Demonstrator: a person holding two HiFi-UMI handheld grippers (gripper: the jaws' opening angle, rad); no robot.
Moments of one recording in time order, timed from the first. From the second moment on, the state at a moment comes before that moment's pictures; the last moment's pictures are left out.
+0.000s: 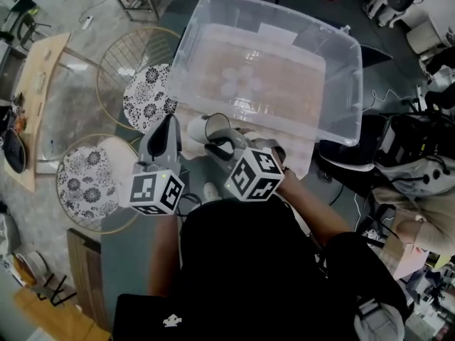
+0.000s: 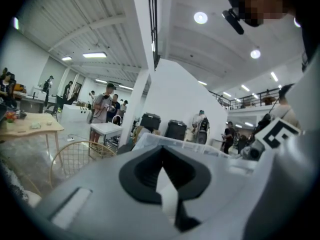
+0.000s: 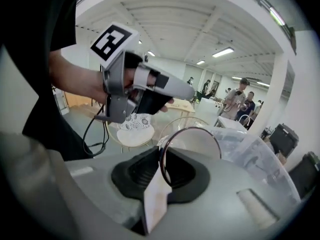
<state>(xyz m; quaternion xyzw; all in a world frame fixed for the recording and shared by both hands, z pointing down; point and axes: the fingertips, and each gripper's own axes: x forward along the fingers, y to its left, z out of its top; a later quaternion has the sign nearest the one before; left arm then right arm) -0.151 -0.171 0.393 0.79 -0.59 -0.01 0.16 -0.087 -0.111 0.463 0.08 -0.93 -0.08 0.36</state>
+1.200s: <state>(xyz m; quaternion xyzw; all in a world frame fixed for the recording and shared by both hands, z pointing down) -0.040 -0.254 0.391 0.84 -0.52 0.01 0.15 0.036 -0.278 0.432 0.24 -0.91 -0.02 0.33</state>
